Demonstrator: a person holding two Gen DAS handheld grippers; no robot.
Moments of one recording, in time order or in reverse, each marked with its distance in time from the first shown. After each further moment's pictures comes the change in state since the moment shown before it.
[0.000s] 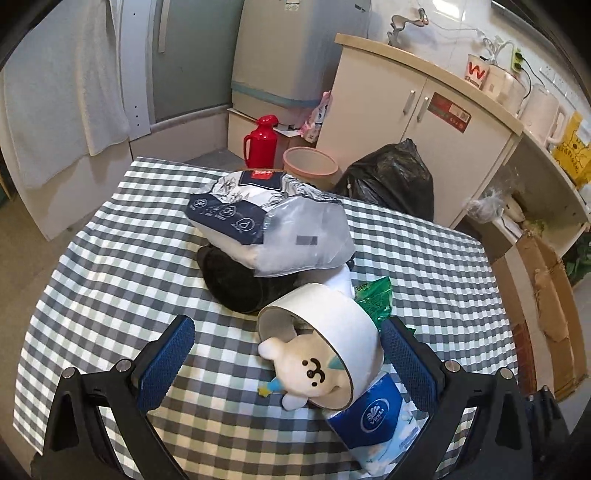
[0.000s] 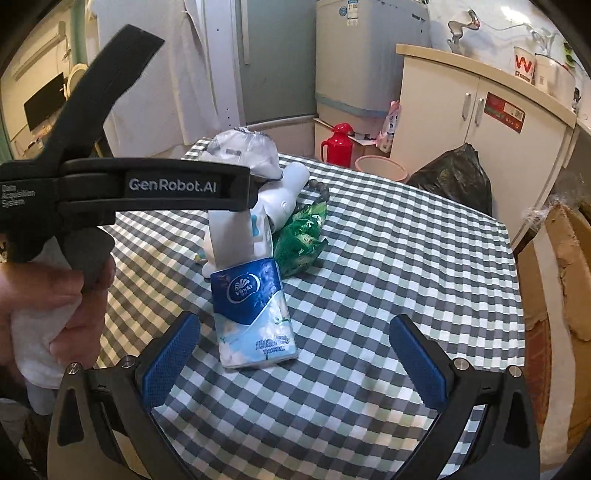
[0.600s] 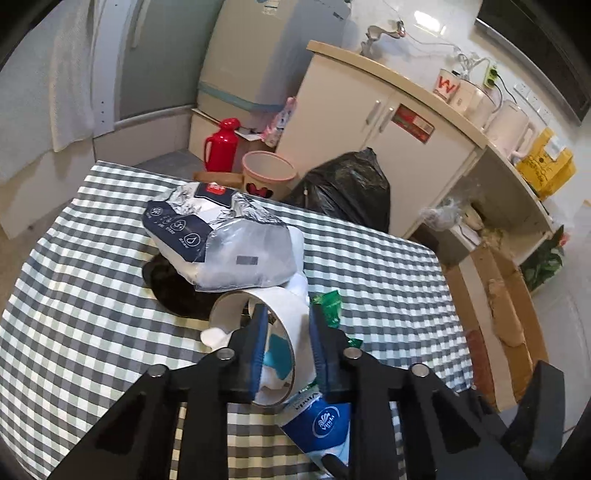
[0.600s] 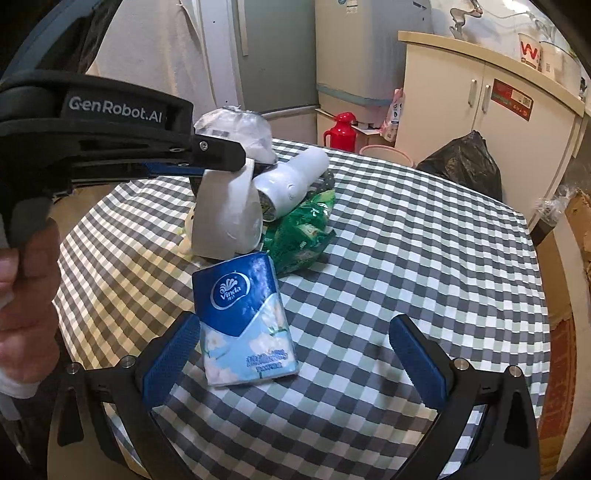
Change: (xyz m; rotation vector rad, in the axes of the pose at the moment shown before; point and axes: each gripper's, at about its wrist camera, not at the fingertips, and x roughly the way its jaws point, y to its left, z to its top) left arm -0.007 -0.006 0.013 -0.007 0.000 -0.185; right arm 0.028 0.000 -0.001 0.014 0.028 0.023
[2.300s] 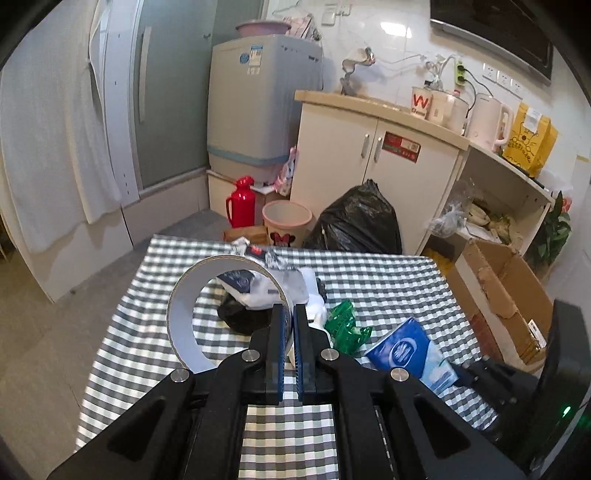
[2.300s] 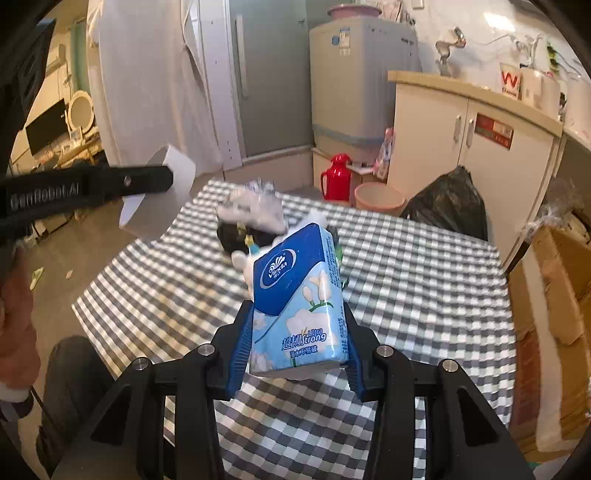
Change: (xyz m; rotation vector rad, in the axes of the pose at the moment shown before) left arm -0.112 -0.011 -0.013 0.178 -0.192 0.144; right arm -0.072 0.027 0.018 0.029 -0.157 -0.019
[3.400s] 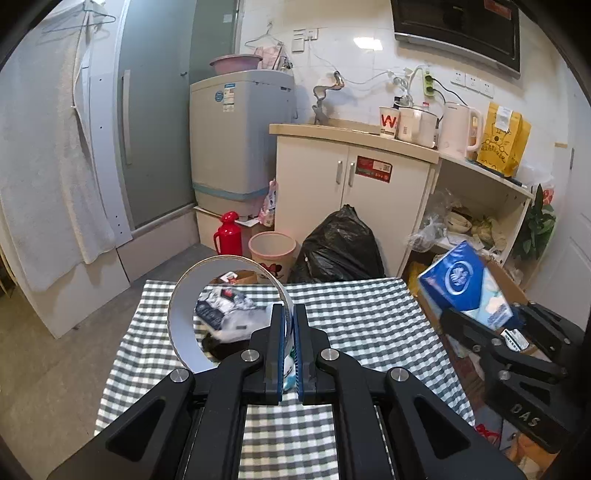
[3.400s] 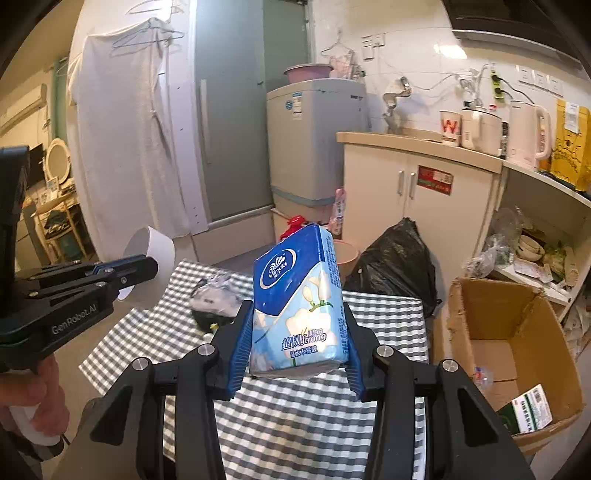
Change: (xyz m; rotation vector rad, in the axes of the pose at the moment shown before) left arm -0.041 -0.054 0.027 0.081 -0.088 -0.025; right arm -0.104 -0.044 0.041 0.080 -0.202 -0.133
